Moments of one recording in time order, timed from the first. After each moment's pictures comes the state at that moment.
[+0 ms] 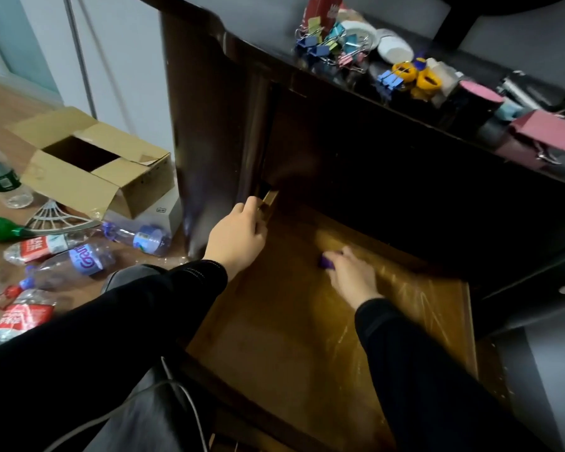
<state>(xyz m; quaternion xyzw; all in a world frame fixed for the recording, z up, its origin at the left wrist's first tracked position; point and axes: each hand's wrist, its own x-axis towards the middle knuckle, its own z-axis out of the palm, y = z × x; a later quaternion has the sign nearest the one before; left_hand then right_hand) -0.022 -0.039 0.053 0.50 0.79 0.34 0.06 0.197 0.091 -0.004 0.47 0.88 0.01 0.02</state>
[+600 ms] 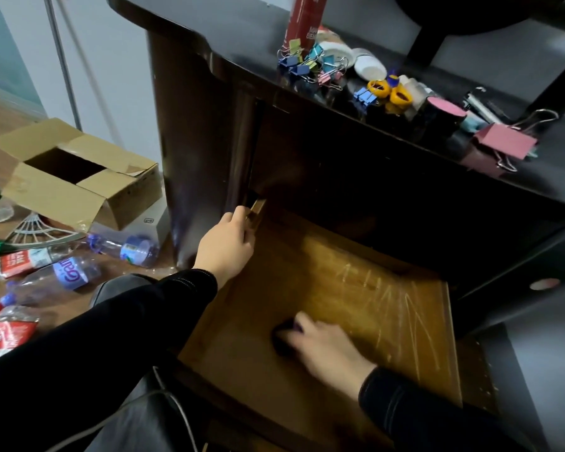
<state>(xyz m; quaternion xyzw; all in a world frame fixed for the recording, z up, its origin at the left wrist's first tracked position) -0.019 -0.041 0.058 0.50 0.79 0.33 0.07 0.239 -0.016 -0.005 0.22 0.97 -0.05 0.08</state>
